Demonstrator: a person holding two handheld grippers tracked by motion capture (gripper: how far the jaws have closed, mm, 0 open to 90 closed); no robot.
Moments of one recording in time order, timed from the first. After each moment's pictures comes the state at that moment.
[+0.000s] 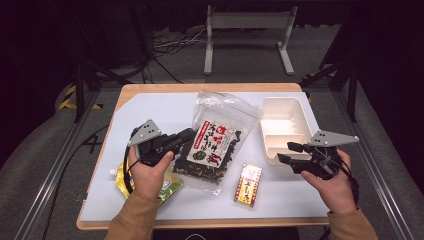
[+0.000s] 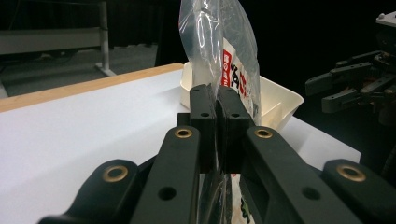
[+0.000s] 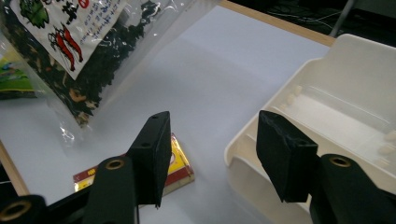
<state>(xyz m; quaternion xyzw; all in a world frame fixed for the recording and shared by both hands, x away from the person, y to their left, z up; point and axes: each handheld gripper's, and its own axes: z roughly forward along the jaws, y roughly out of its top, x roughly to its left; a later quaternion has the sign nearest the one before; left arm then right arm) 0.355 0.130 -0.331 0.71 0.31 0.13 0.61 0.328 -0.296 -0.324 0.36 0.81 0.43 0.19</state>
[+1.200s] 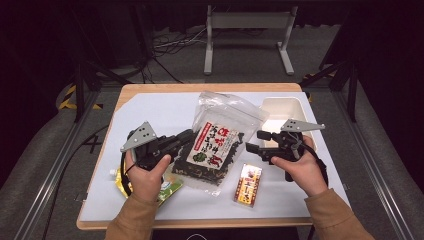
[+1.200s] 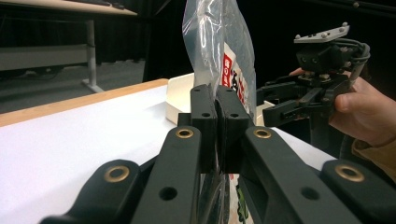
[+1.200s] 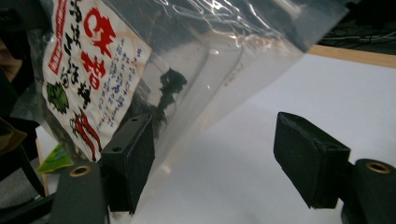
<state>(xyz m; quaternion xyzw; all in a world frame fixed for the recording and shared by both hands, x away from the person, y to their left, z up) 0.343 0.132 -0.325 0.70 0.29 0.12 0.64 0.375 -0.240 -0.344 0.35 0.75 0.55 0.11</state>
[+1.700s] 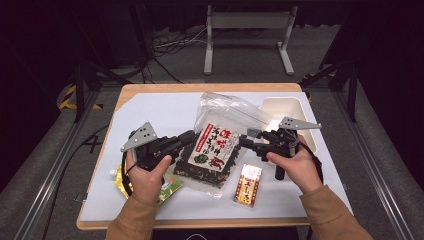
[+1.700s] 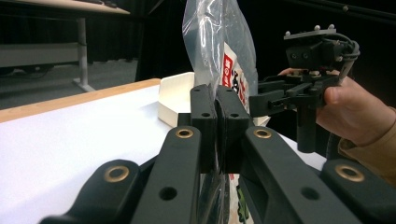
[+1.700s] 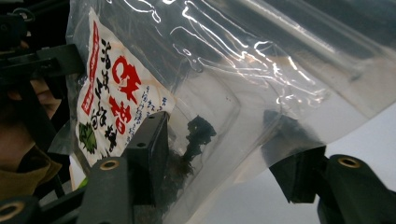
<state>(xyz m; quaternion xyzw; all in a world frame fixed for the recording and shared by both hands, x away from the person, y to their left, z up) 0.343 0.131 -0.326 0.70 0.29 0.10 0.65 0.378 -0.228 -0.341 0.34 0.72 0.59 0.07</state>
